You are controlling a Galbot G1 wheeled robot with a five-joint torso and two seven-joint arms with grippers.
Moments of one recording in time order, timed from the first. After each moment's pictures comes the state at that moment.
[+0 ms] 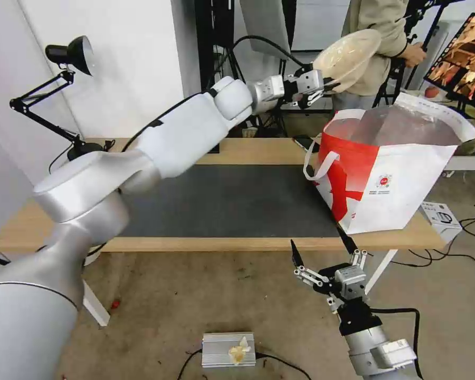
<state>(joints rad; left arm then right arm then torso) -0.38 -1.52 0.68 -0.73 -0.34 -0.41 0.42 -1.76 1.17 0.38 2.35 0.00 0.15 0.16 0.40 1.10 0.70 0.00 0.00</state>
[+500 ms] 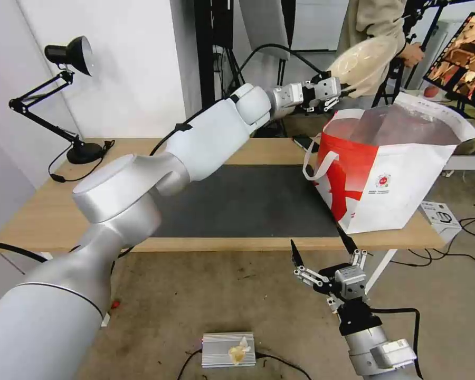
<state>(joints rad) -0.35 -1.60 0.67 -0.64 -0.30 -0.44 0.41 -1.76 1.17 0.38 2.35 0.00 0.15 0.16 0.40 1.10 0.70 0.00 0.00</state>
